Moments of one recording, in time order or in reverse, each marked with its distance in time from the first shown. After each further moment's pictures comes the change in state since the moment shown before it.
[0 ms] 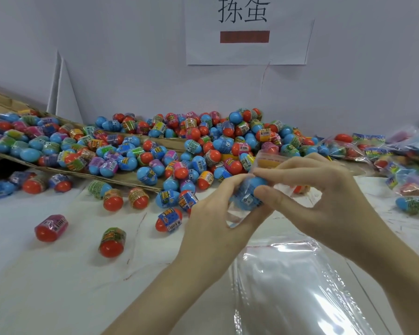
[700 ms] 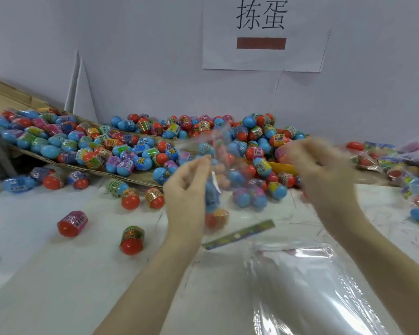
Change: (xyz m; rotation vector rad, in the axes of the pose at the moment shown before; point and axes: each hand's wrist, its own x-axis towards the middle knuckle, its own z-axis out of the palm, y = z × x) left_hand 0.022 -0.016 -0.035 -0.490 0.452 -0.374; right_hand 0.032 0.019 0.030 0.269 0.367 0.178
